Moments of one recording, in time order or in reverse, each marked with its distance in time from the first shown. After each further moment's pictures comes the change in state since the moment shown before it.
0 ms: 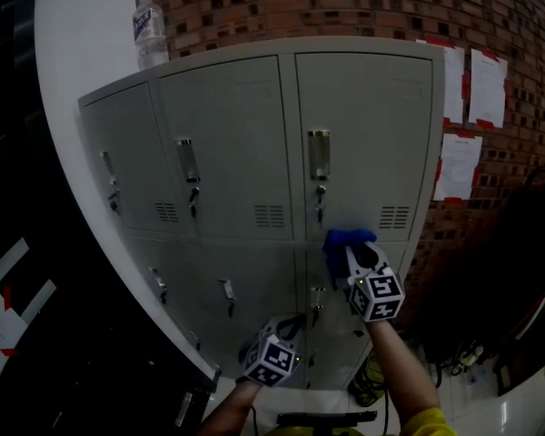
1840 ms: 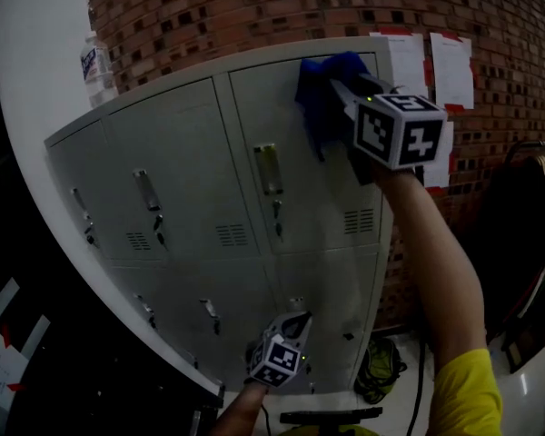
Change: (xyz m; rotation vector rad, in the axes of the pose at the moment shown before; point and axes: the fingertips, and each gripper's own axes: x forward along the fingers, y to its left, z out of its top) left arm 0.054 -0.028 0.055 0.069 -0.063 -0.066; right arm 0.038 -0.066 0.356 -0.126 -0.227 0.019
